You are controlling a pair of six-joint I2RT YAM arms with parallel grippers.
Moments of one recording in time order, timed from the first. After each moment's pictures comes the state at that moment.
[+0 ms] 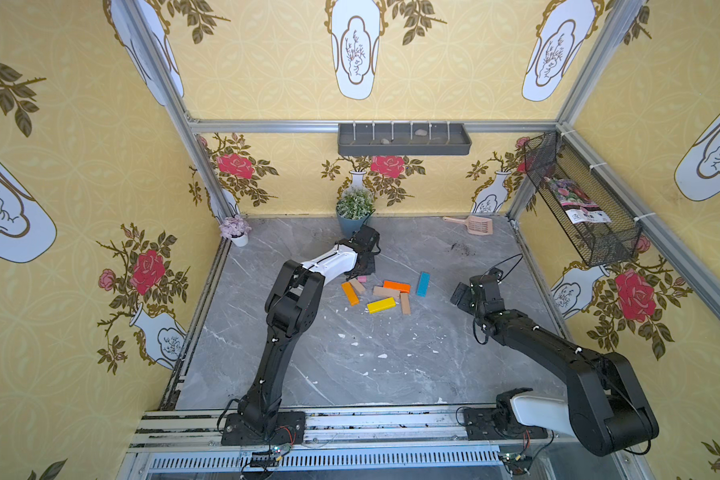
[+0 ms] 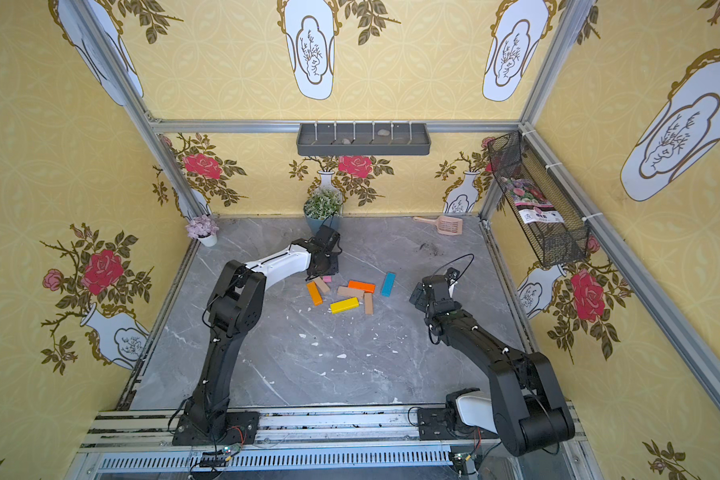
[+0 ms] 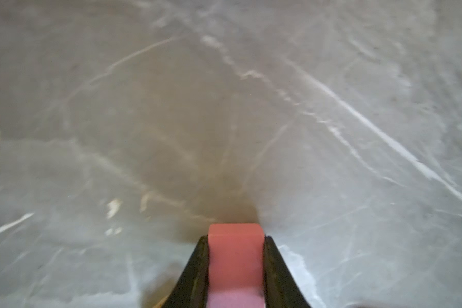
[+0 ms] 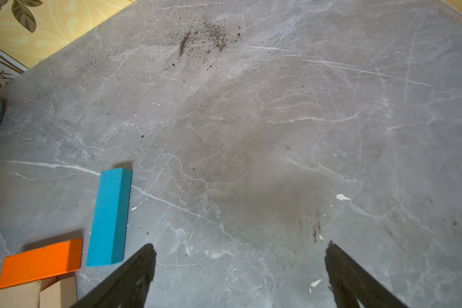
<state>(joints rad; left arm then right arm) -0.55 2.26 1.73 -0.60 -0.17 -0.61 0.33 1.27 0.53 -0.06 0.29 0.62</state>
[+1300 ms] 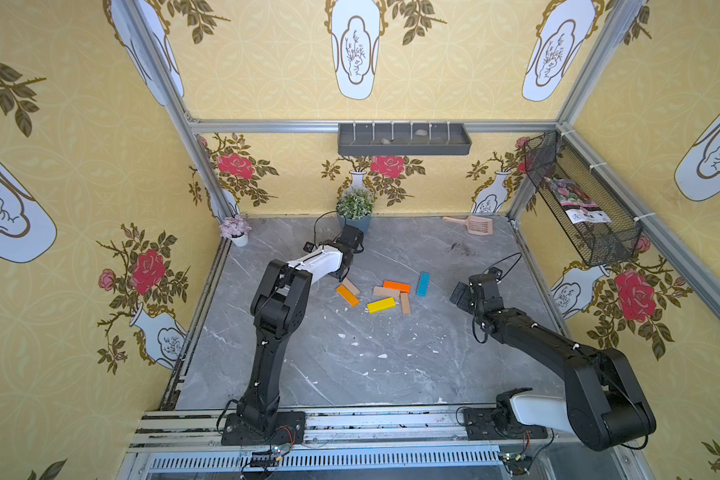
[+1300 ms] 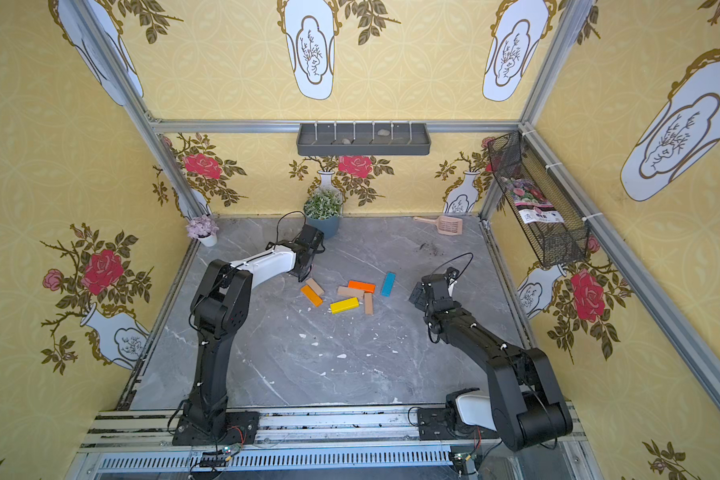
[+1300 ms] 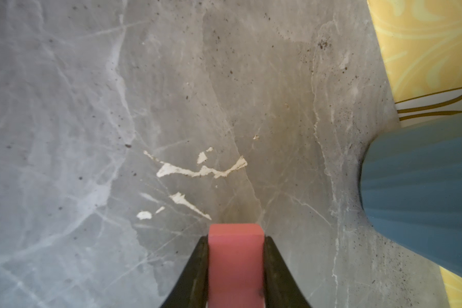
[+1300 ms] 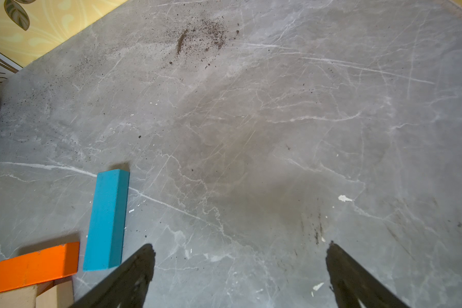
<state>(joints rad) -0.48 2.22 1.65 -0.54 -0.48 -1.55 0.32 1.29 0.54 -0.06 0.29 0.62</state>
